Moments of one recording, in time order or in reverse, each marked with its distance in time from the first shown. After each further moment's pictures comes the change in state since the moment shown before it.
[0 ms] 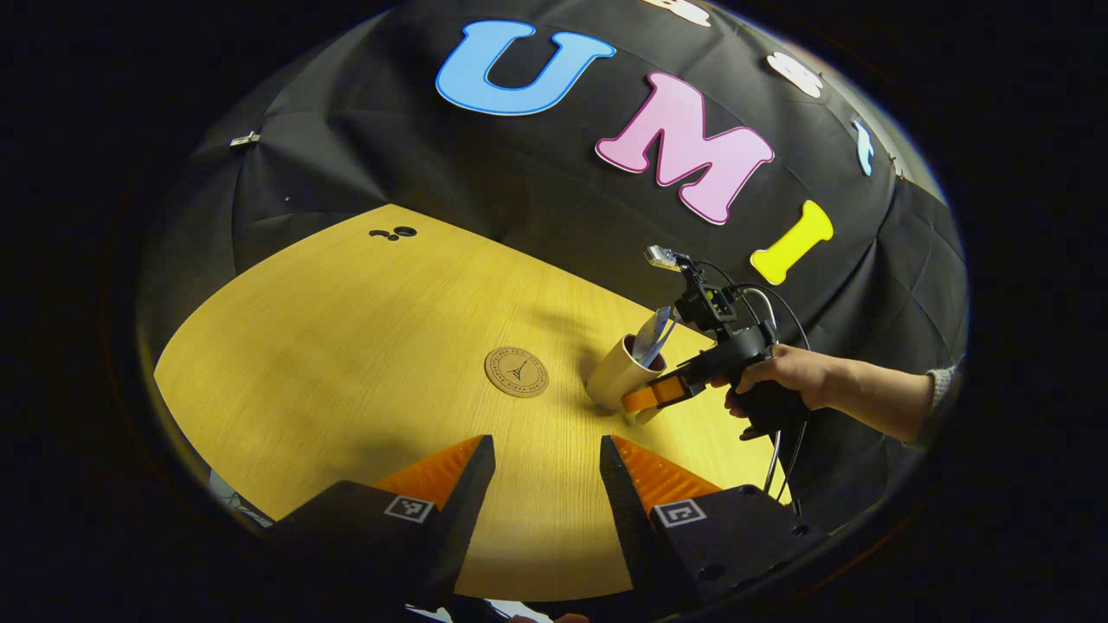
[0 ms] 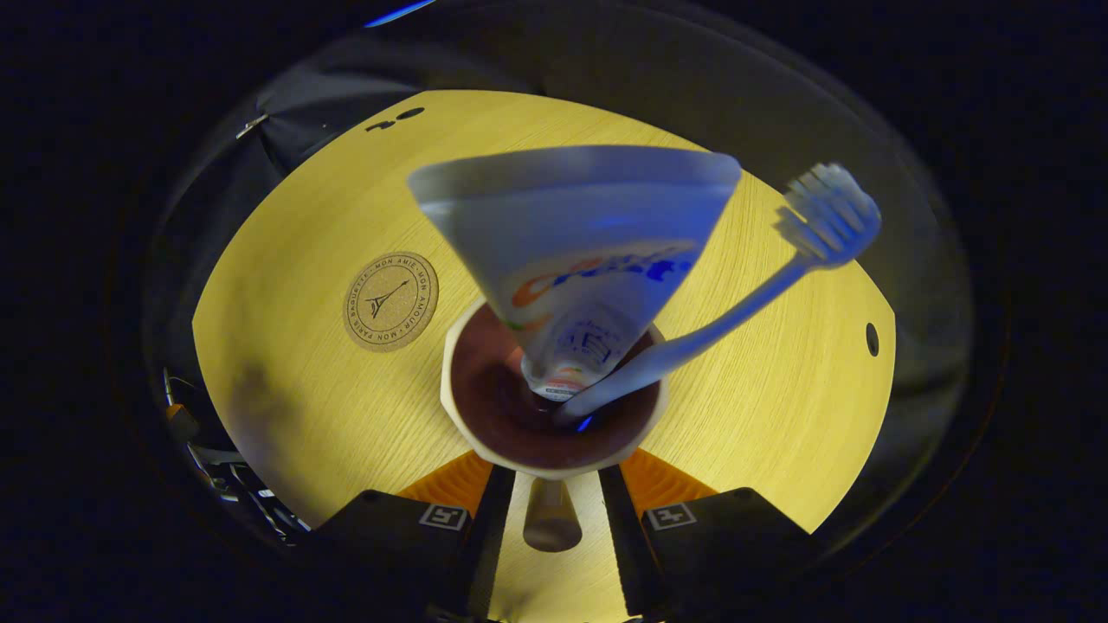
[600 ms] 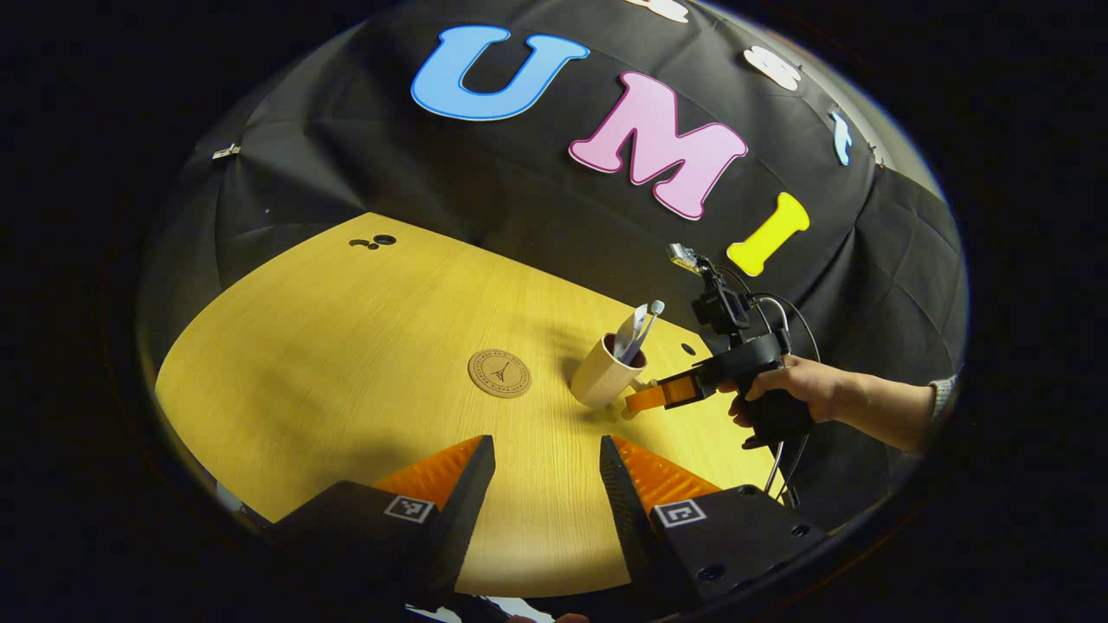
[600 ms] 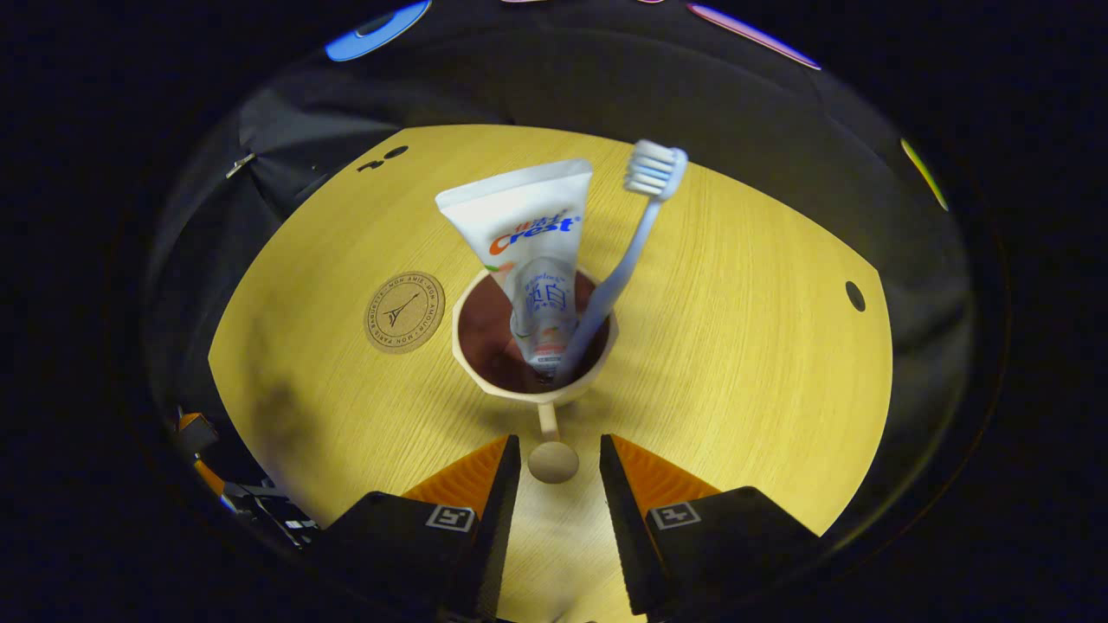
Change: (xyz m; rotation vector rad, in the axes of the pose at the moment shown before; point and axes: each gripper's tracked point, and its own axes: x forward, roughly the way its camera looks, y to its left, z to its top) left arm -0.008 -0.010 0.001 0.051 0.002 -0.056; right arm -0.028 0.003 -0.021 0.131 -0.103 0.020
